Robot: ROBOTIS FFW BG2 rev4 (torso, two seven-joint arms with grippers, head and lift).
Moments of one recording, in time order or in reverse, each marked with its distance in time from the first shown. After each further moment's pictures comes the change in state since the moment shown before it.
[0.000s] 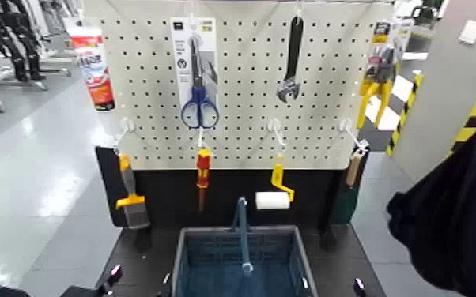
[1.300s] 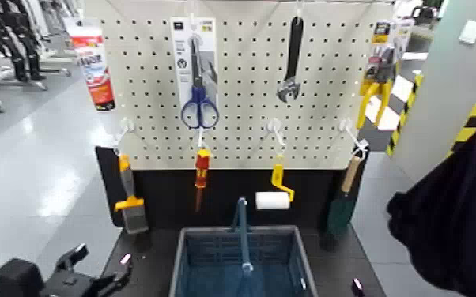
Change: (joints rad) left arm -0.091 0.020 0.236 0.028 0.070 0.081 -0.311; right arm -0.004 -0.001 0.006 0.000 0.000 0.014 0.000
